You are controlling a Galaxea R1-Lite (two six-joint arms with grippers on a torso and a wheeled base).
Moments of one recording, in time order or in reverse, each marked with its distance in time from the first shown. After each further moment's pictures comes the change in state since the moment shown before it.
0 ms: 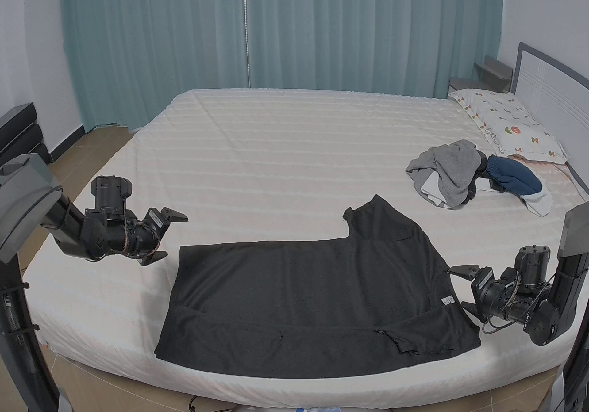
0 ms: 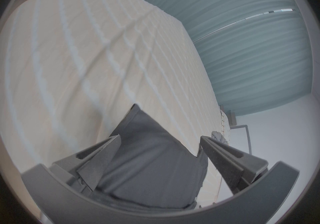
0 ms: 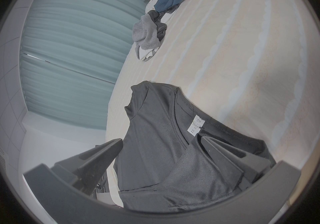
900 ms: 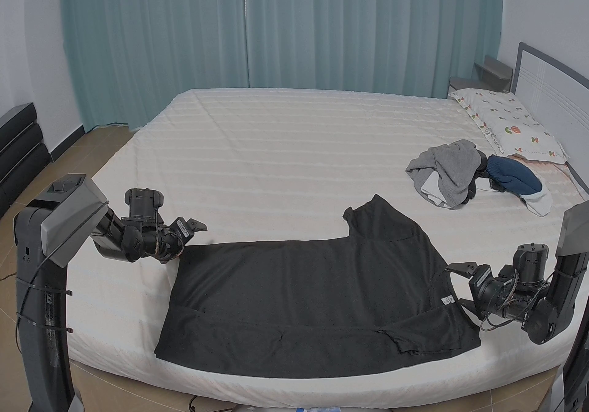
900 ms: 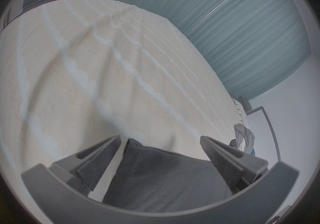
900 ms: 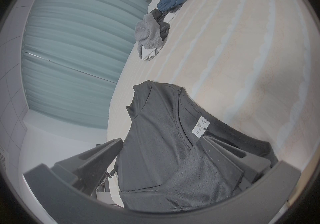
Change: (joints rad) left arm -0.036 0.262 -0.250 -0.007 0.086 0.136; right arm 0.009 0.005 -0.027 0.001 0.000 -0.003
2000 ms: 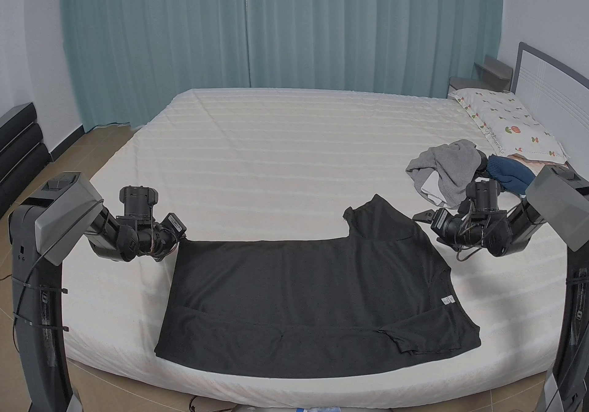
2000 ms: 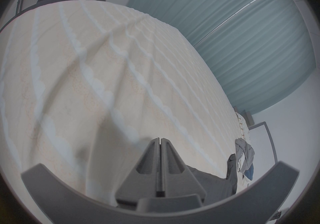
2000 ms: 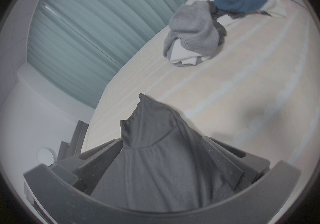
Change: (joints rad) left arm 0.014 -0.032 0.038 -0.037 0.076 -0.099; right arm 0.008 0.238 -1.034 0.842 -0.003 -0.419
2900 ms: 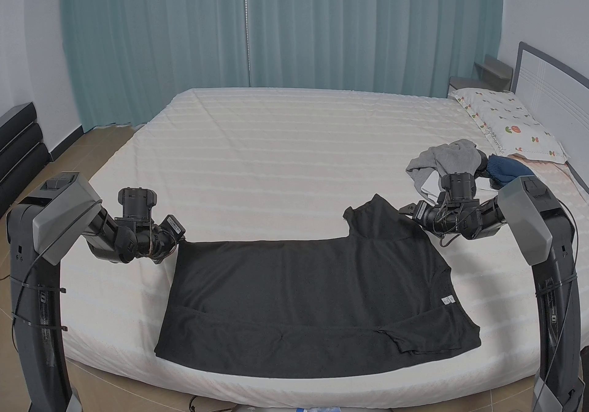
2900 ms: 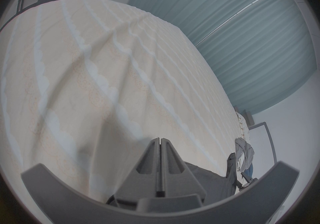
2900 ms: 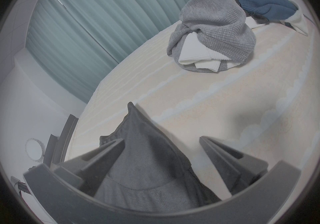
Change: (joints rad) left arm 0.002 -0.009 0.024 -0.005 -0.004 -0.003; right arm 0.014 0.272 -0.483 0.226 -0.050 -0.055
